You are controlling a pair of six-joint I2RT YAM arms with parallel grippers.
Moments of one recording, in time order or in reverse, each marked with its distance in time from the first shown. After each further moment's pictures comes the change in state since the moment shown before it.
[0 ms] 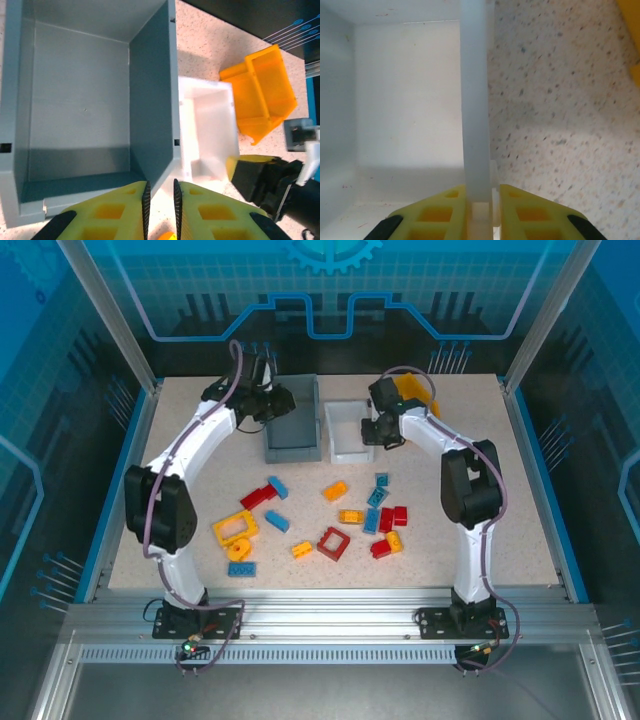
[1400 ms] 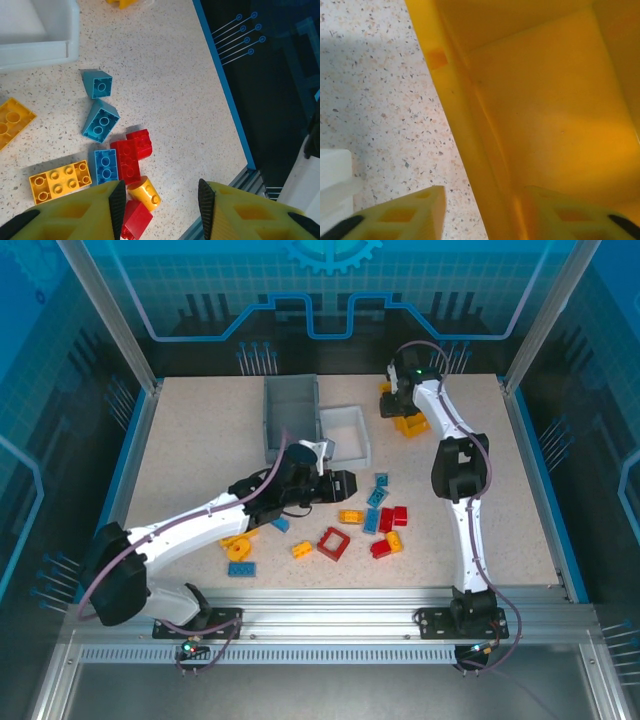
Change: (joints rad) left arm -0.538 -0.459 -0.716 0.518 -0.066 -0.217; right arm -0.176 0.420 0.729 -0.342 0.011 -0.235
